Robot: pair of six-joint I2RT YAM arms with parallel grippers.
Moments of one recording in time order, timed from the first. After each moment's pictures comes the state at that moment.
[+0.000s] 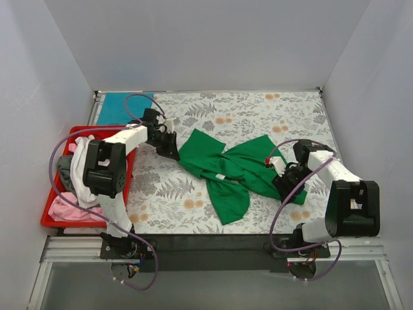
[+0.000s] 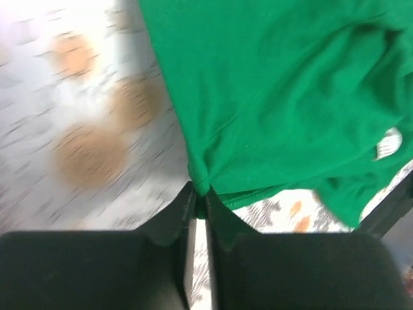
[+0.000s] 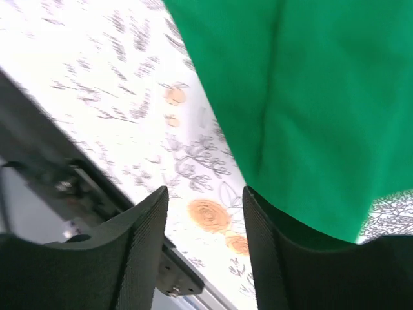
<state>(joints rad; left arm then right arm) -0.23 1.93 1.28 -0.57 0.59 0.00 0.03 1.42 0.81 -1.04 -0.37 -0.86</state>
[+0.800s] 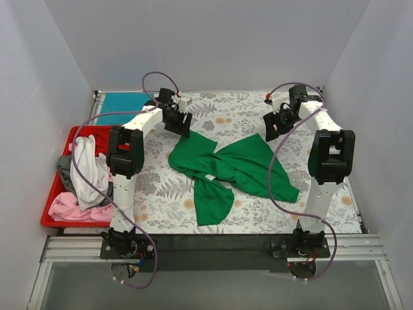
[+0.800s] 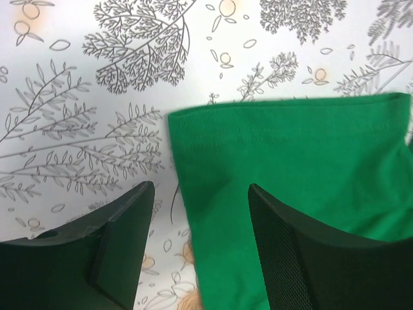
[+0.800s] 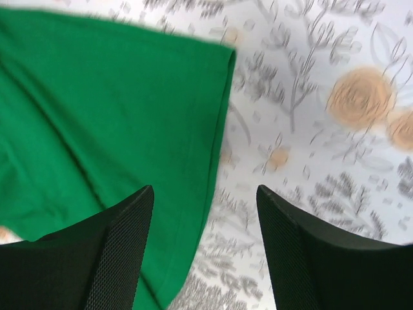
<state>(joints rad) -0.25 2.26 1.83 -0.63 0.37 0.15 0.02 2.00 1.65 -0.91 -0.49 -0.52</state>
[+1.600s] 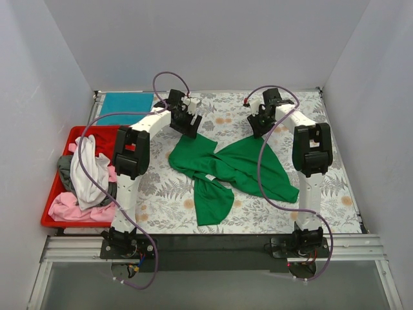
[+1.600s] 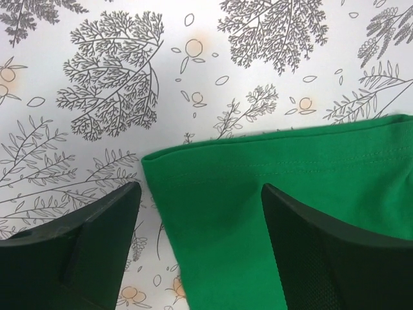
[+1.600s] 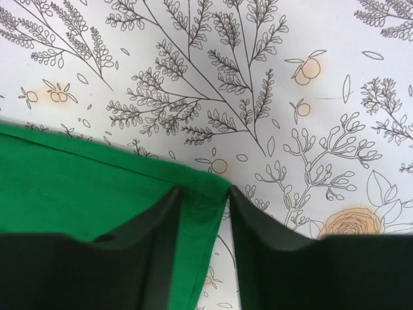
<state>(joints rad) -0.32 2.31 1.86 -0.57 0.27 0.21 0.19 2.23 1.76 -0.67 -0.27 -0.47</state>
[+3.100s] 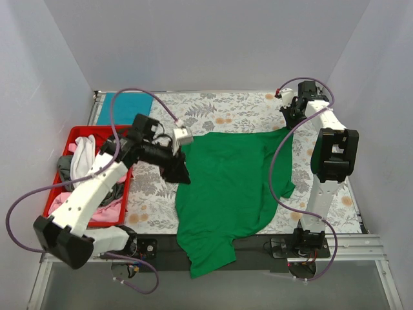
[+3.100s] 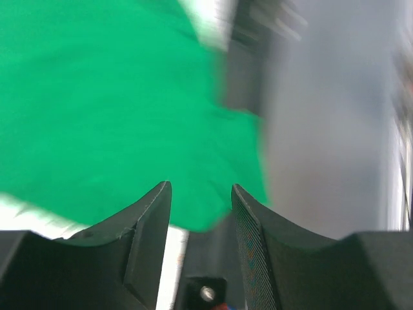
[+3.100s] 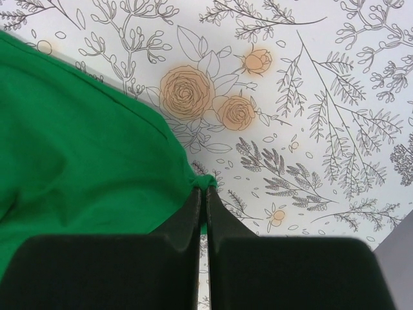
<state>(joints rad) -0.57 1.19 1.26 -1.05 0.88 0.37 -0.03 2.07 1.72 -0.72 -0.20 -0.56</state>
